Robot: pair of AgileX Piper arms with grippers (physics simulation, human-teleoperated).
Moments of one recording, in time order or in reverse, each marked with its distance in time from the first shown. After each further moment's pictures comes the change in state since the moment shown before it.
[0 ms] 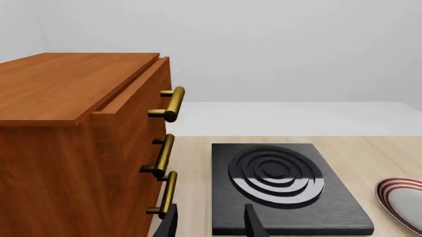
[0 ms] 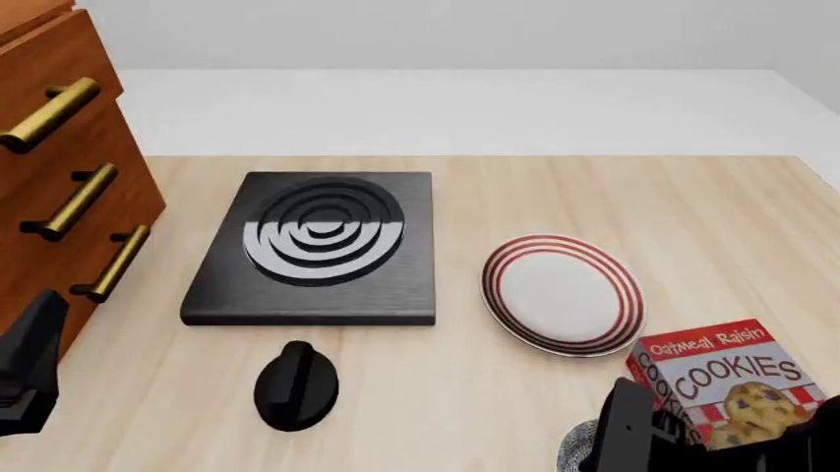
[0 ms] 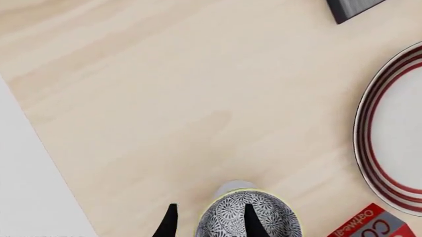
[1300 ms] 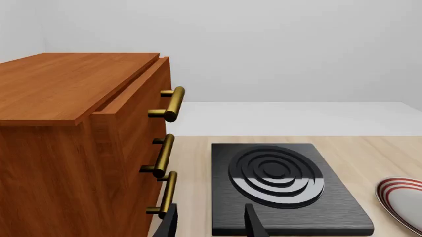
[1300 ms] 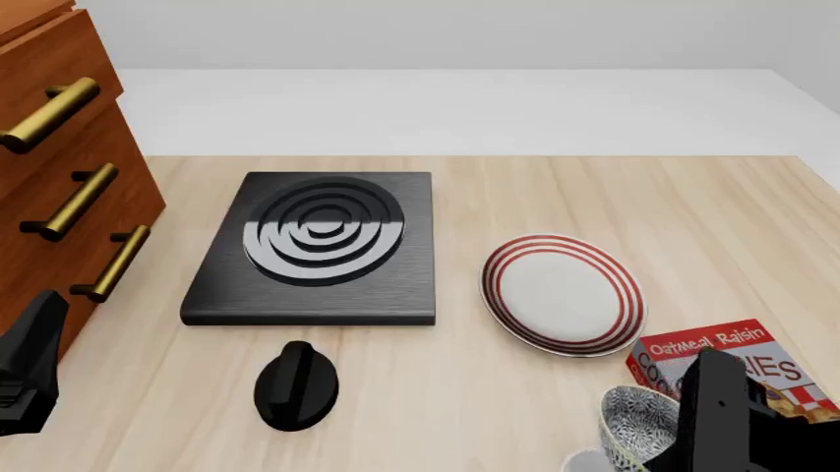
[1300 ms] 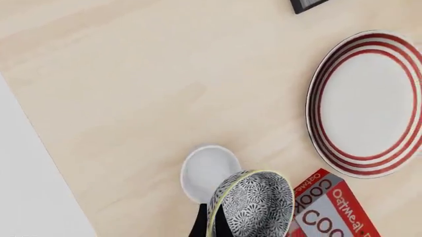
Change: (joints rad) left arm 0.000 0.000 0.000 0.000 0.000; right arm -0.189 -0.253 -0.070 0.308 -0.253
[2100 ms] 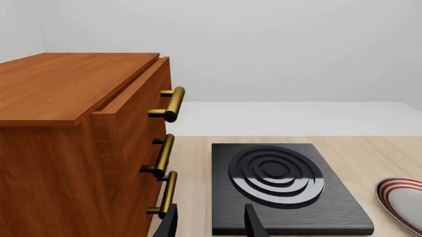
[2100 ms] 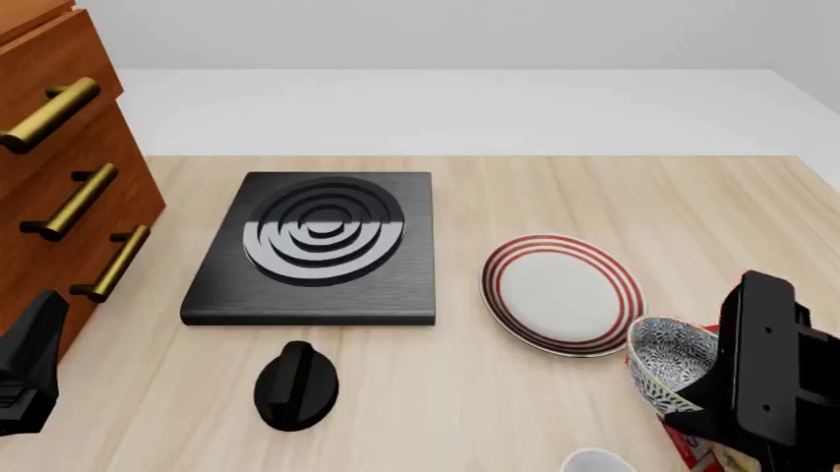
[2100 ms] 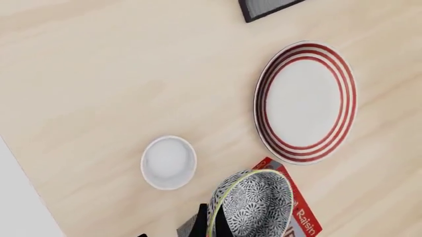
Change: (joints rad) left arm 0.000 0.000 0.000 0.000 0.000; right arm -0.230 -0.007 -0.166 0.128 -0.284
